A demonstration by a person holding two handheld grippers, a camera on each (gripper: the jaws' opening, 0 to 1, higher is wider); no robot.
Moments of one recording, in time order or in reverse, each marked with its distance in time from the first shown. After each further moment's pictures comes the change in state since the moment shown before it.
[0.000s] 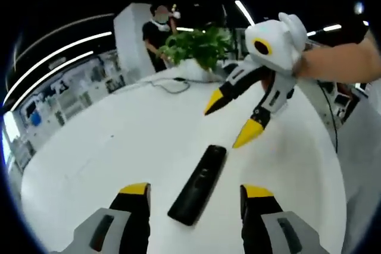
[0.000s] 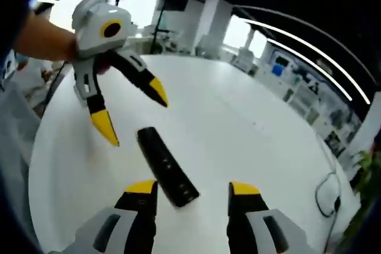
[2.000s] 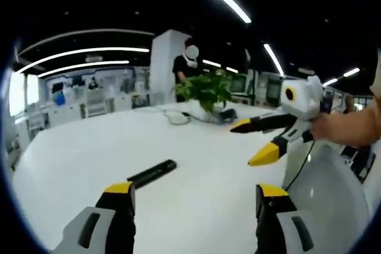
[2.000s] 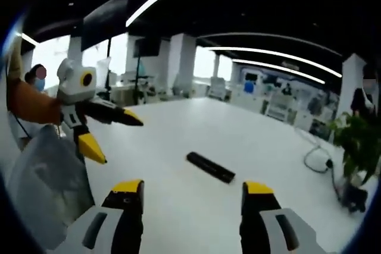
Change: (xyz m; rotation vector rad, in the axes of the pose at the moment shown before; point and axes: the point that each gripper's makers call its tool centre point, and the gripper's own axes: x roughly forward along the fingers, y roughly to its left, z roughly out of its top) left arm -0.123 -0.139 0.015 -0.216 -0.267 0.119; right arm -0.148 0.119 0.008 0.211 -0.281 -0.114
